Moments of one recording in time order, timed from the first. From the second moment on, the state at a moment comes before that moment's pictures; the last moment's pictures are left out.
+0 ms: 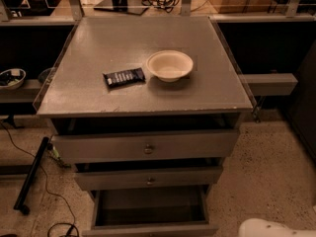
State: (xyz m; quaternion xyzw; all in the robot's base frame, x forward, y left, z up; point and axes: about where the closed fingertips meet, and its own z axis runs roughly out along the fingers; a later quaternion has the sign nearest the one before) arm 0.235 -0.161 0.427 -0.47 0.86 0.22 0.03
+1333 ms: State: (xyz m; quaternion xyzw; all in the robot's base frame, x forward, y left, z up) arm 0.228 -0.137 0.327 -0.41 0.87 0.26 0.01
